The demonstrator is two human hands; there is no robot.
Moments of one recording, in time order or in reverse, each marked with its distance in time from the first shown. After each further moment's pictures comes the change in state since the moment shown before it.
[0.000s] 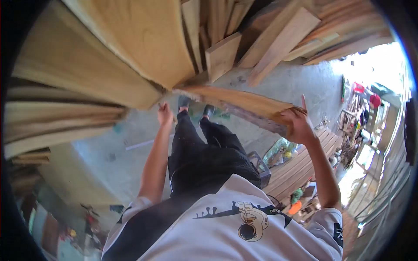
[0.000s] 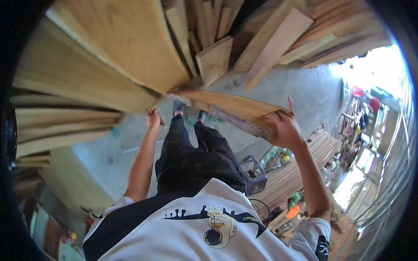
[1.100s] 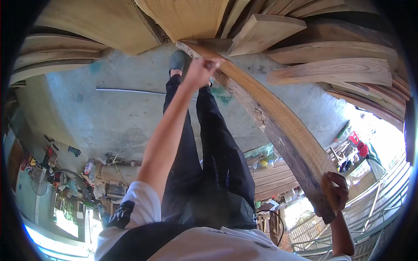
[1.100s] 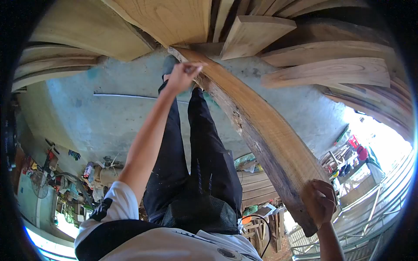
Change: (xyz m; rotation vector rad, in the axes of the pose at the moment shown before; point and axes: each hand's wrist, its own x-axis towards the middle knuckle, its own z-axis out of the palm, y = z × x) left_hand 0.026 -0.010 0.157 -0.060 -0.405 0.275; right_hand -0.029 0.099 0.018 0.353 -0.132 -0.090
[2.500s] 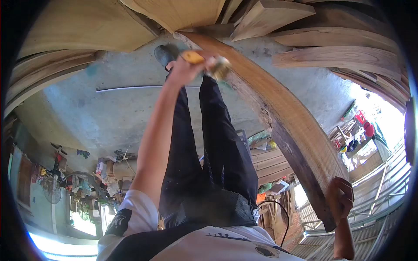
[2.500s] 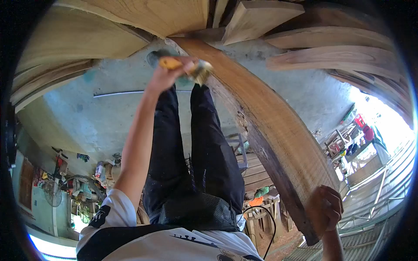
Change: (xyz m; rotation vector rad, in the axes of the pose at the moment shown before) left_hand 0.001 -0.020 -0.054 -0.509 -0.208 -0.034; right_hand 0.034 -0.053 0.005 -0.080 -0.065 0.023
